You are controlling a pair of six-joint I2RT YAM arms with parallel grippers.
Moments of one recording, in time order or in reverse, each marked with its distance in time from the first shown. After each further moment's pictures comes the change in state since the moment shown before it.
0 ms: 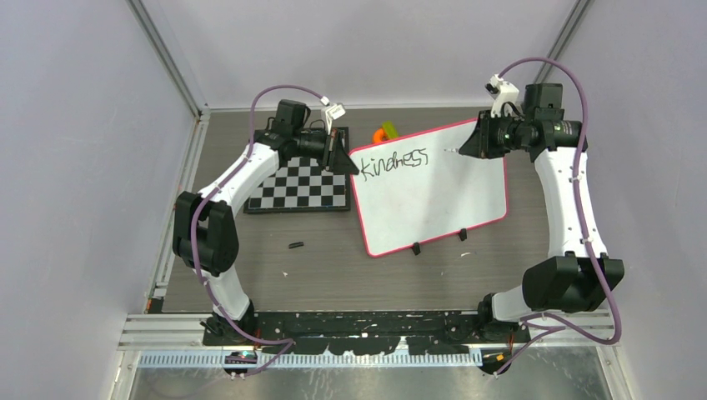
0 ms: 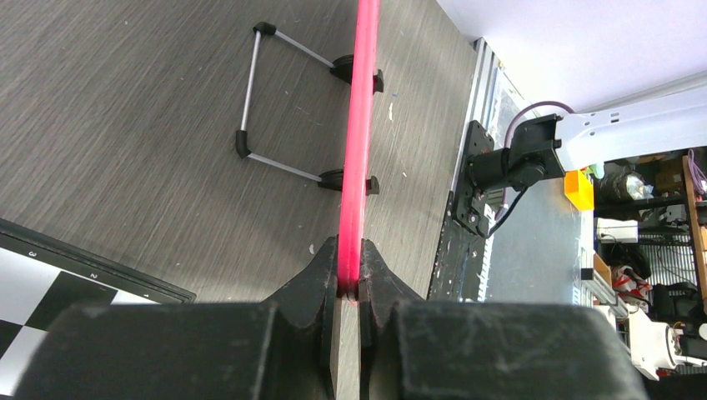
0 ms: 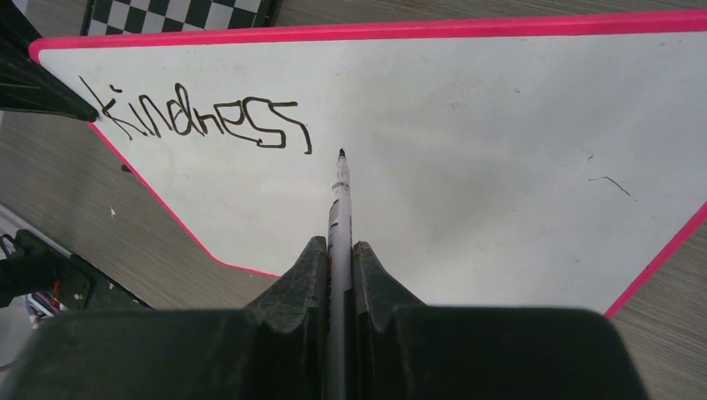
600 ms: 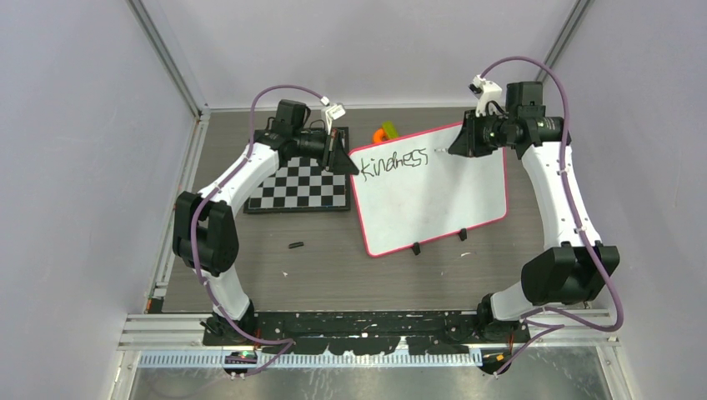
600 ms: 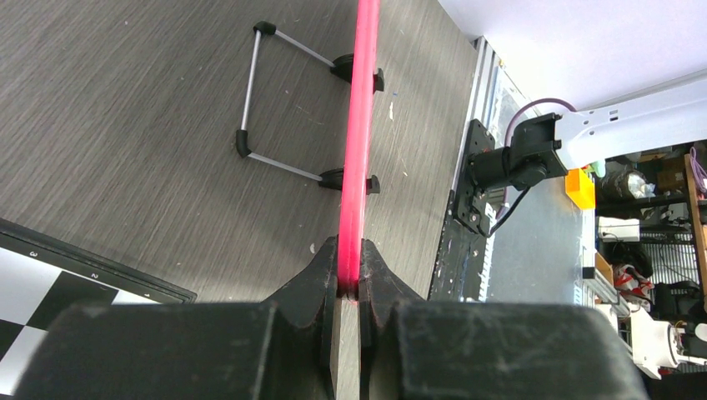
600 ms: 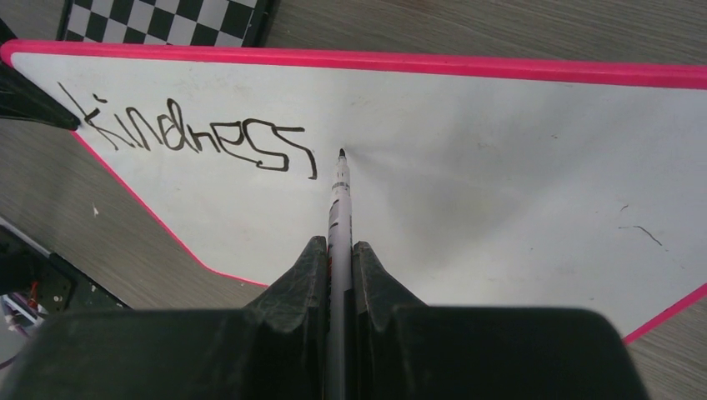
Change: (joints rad) left arm 0.000 0.000 0.000 -0.003 0.000 0.005; right arm 0.074 0.040 -0.002 0.044 0.043 0.007
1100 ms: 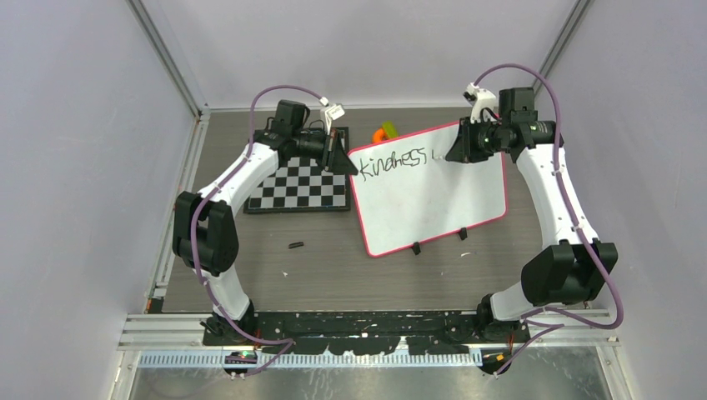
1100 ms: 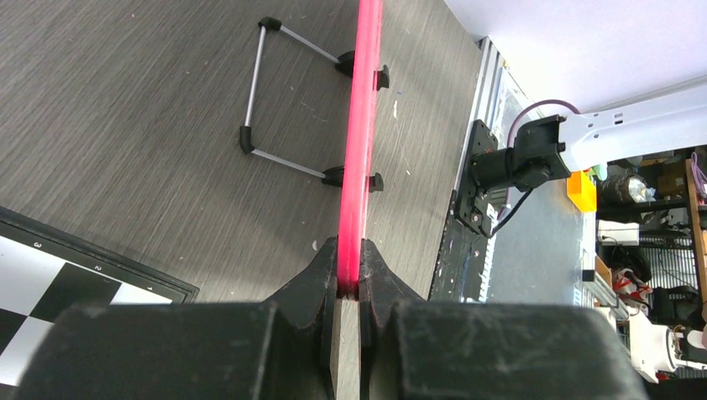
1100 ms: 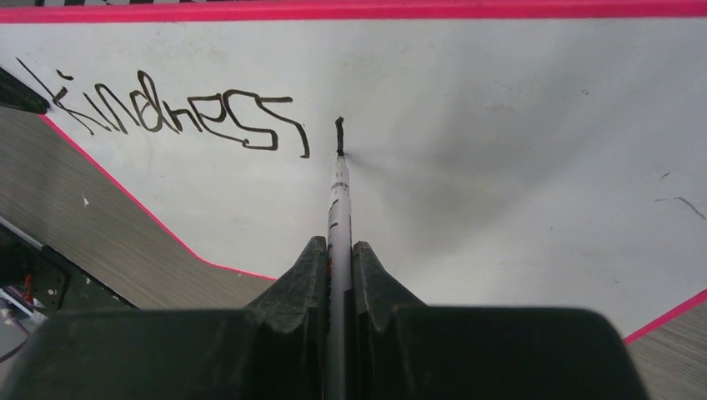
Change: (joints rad) left arm 0.002 0.000 0.000 -0.011 -0.010 0.001; right arm 0.031 0.012 -0.045 0.022 0.046 0.008
